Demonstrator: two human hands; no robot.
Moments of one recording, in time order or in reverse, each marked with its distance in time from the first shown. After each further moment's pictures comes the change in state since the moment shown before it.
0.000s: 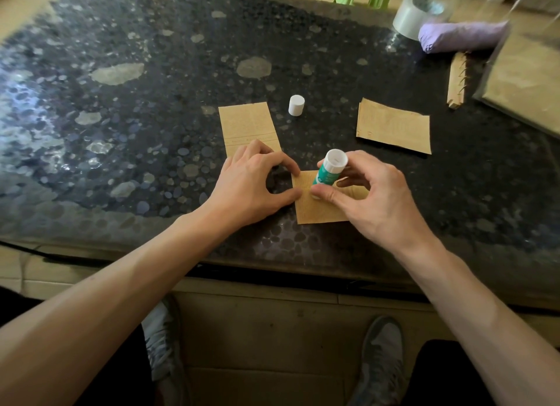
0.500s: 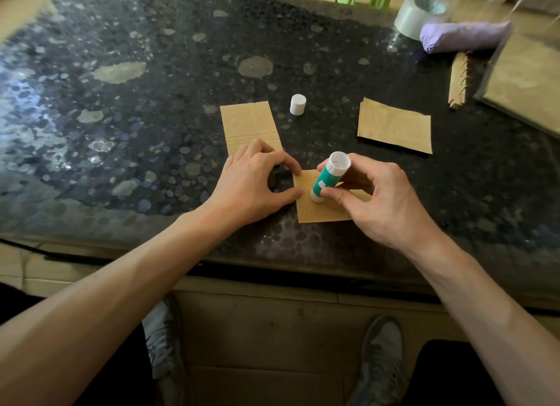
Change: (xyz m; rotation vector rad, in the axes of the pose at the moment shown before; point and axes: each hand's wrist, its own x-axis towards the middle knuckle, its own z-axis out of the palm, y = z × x) left_hand 0.001 0.000 -0.001 -0.007 -0.006 -0.003; right_hand 0.000 0.000 -0.006 0.031 -0.100 0.019
